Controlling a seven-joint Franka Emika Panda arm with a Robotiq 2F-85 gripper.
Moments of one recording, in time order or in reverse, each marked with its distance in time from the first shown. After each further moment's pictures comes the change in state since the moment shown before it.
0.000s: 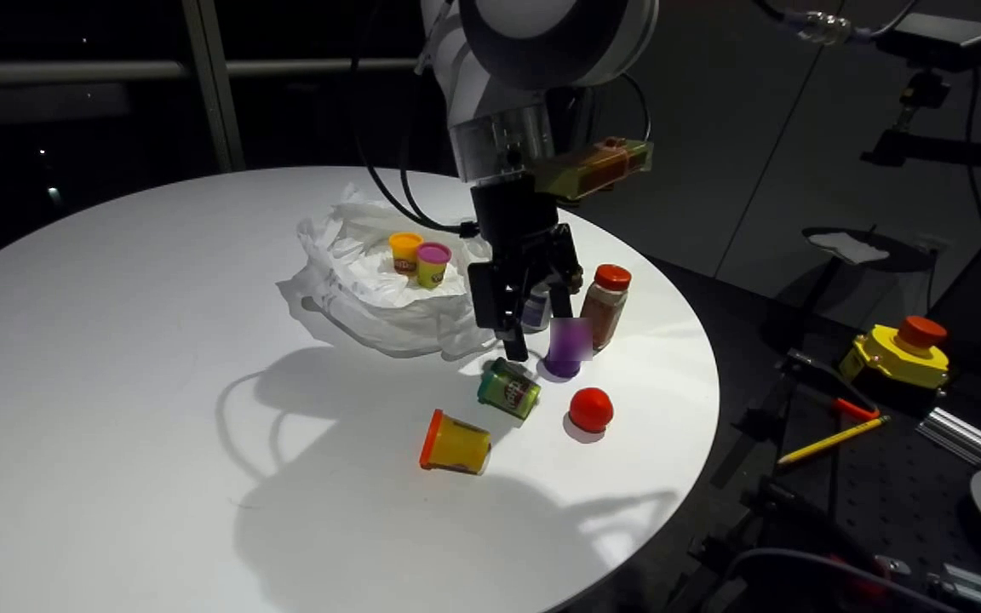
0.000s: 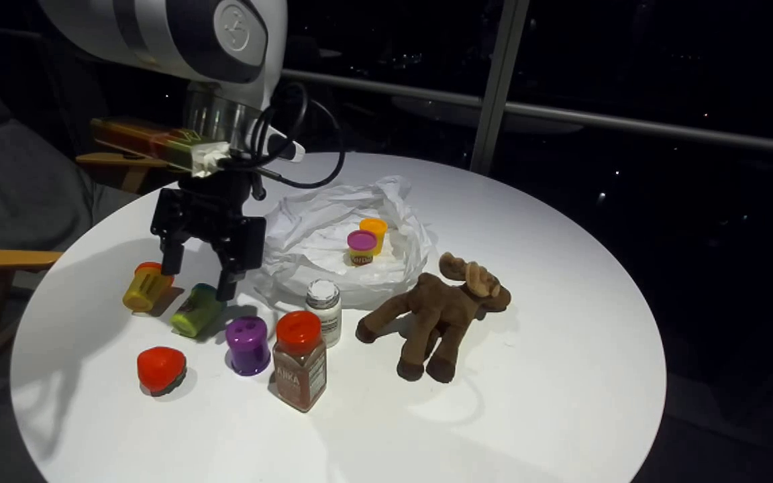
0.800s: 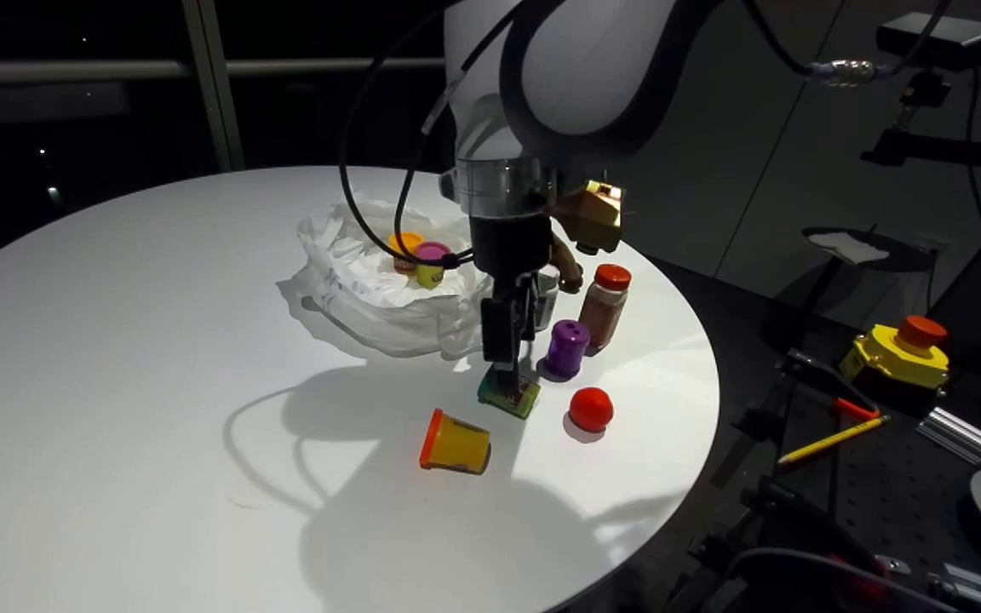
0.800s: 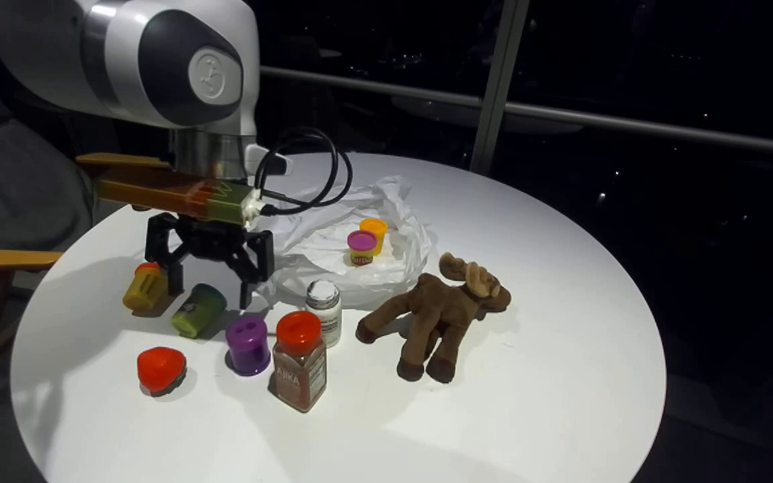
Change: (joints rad) arm 0.001 0.021 0.017 -0.103 -0.074 0.312 -0.304
